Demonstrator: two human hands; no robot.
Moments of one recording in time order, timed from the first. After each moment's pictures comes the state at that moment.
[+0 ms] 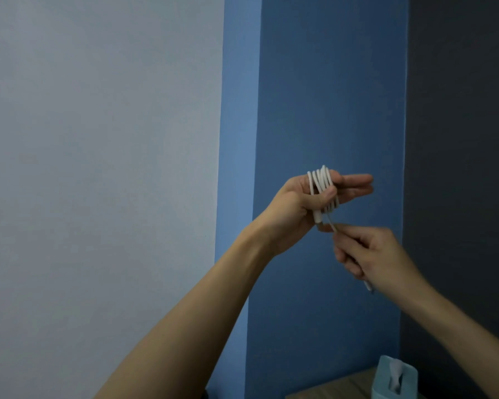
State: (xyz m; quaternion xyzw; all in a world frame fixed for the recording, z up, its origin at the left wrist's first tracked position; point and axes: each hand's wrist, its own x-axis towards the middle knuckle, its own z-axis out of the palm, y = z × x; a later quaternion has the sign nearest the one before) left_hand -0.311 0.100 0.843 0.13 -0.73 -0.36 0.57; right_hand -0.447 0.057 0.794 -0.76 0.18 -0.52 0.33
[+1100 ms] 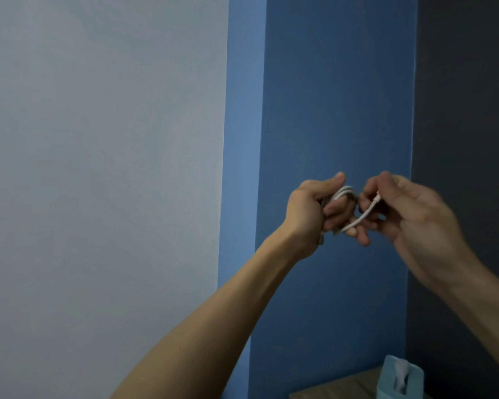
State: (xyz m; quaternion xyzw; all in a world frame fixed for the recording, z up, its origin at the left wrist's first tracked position) left_hand -0.329 0.101 0.837 0.26 -0.70 -0.32 0.59; right_hand -0.458 0.074 0.827 -0.70 0.01 -0.59 0.41
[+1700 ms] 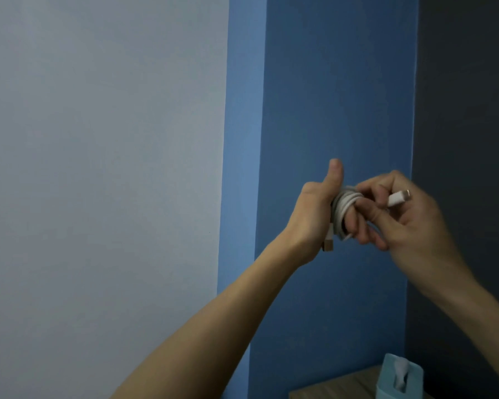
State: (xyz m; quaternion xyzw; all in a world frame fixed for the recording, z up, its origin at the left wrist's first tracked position) left_hand -0.320 0.116 0.804 0.31 -0.70 -0.26 0.60; right_hand -0.443 0.087 0.789 -0.76 0.05 -0.62 0.20
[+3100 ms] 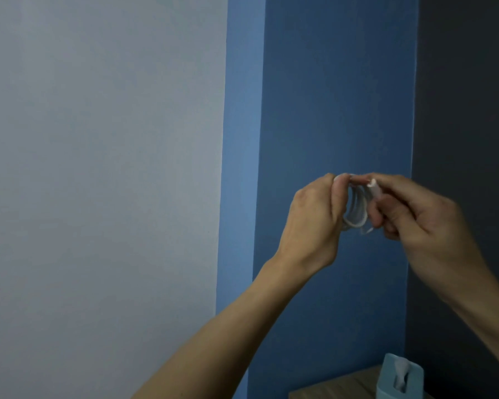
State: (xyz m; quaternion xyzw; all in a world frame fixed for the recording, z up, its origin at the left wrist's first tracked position) left_hand -0.322 0.114 0.790 0.40 -0.67 0.15 0.61; right_hand -0.455 0.086 0.787 -0.79 0.09 -0.60 0.09
